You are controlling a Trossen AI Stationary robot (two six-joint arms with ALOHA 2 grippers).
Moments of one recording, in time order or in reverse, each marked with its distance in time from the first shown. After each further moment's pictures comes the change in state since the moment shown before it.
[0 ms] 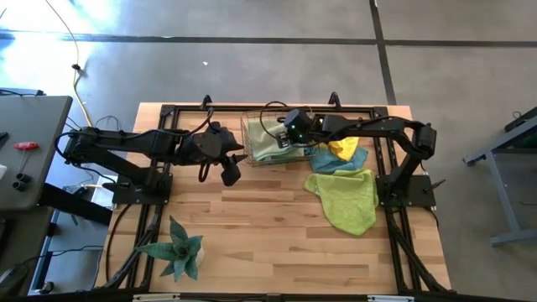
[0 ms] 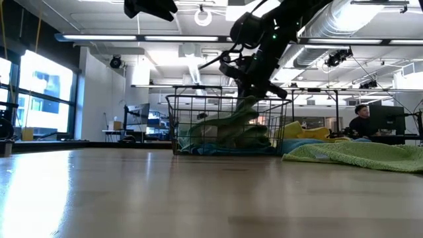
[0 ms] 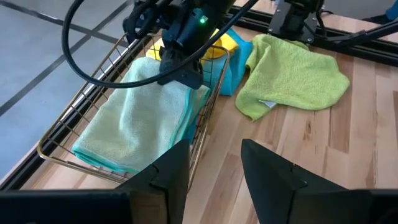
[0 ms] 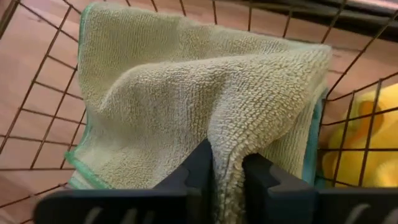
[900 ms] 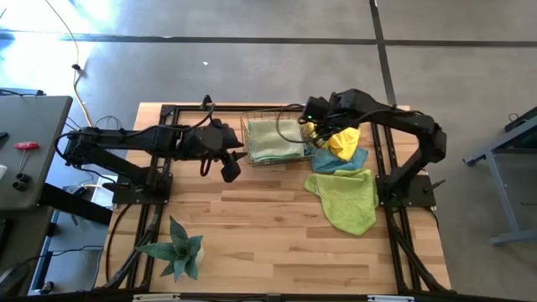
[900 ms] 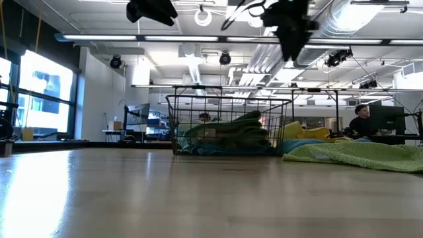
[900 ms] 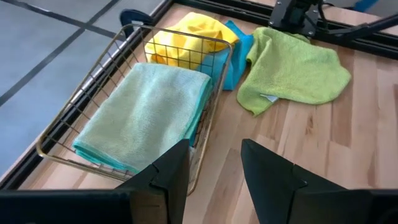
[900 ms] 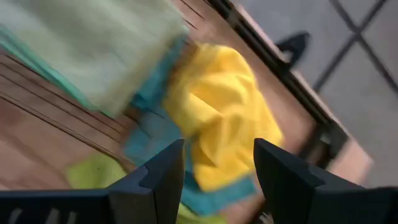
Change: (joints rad) left arm 0.062 0.001 0.000 -0.009 0.077 0.034; right arm 0.042 -0.101 0.494 -1.038 0.164 -0.278
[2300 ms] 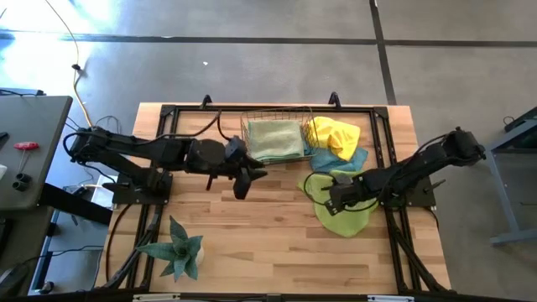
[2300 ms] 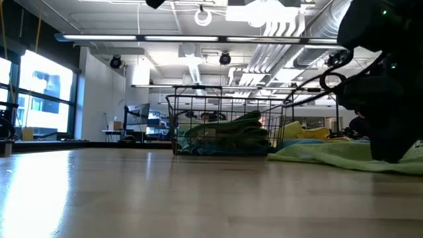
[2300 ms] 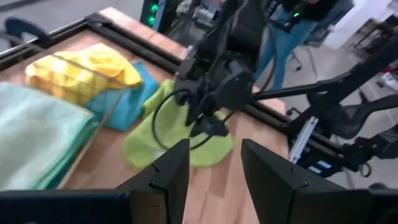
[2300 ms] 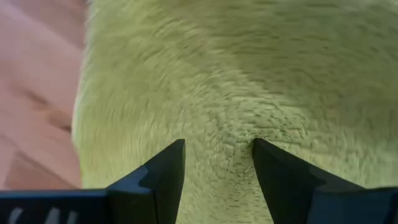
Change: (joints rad) left arm -0.147 0.081 -0.001 0.364 0.101 -0.274; right arm 0.563 -0.347 -1.224 0.992 -0.344 0.814
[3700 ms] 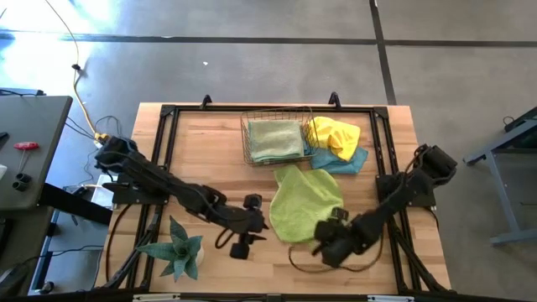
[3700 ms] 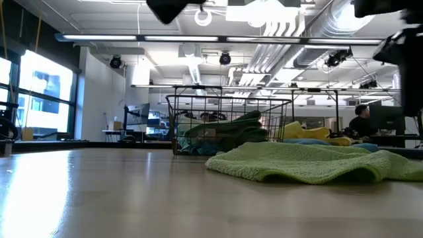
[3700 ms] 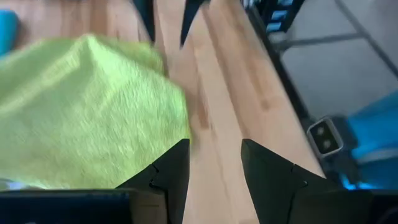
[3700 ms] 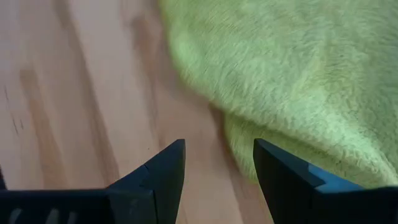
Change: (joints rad) left arm -0.297 0.325 -0.019 0.038 0.080 0.342; right arm 0.435 0.393 0.588 -0.244 0.219 -0.339
